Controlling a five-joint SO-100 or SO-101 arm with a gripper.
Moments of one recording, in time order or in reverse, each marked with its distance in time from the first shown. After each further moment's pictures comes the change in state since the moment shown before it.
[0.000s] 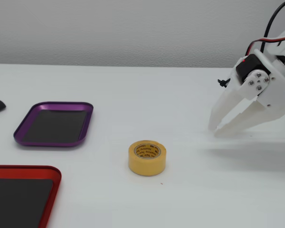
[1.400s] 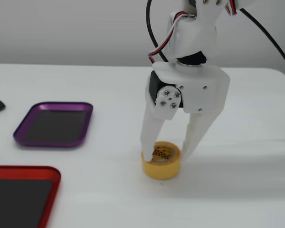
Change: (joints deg) arm -15.0 -95.0 -64.6 0.4 1.8
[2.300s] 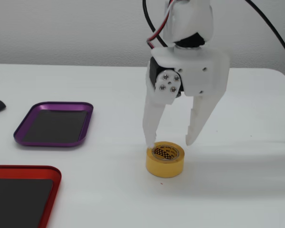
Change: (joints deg) arm 0.6 -0.3 -9.4 12.3 0.1
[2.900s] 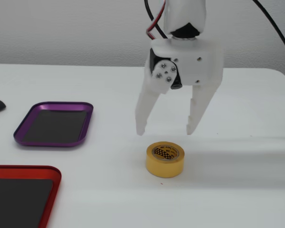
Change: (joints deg) arm 4.9 0.3 2.0 0.4 -2.3
